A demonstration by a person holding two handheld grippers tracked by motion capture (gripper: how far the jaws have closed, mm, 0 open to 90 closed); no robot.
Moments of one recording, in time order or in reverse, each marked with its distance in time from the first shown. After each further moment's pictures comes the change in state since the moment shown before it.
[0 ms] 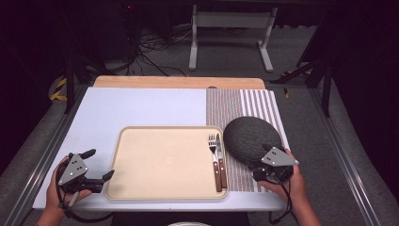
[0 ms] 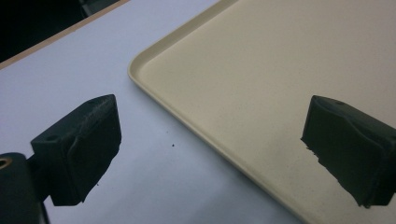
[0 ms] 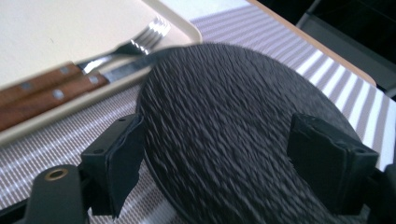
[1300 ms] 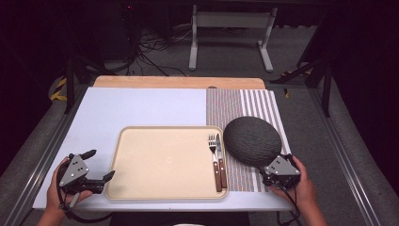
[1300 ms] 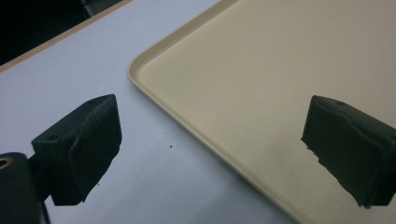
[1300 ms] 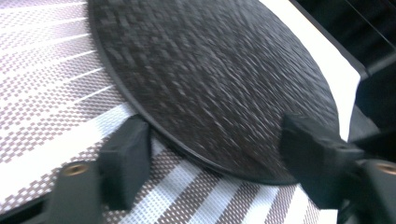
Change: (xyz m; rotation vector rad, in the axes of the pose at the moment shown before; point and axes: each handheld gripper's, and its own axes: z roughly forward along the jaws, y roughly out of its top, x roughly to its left) left arm -0.003 0.002 0.000 0.004 0.013 0.008; right arm -0.005 -0.038 -0.001 0.098 -0.098 -0.145
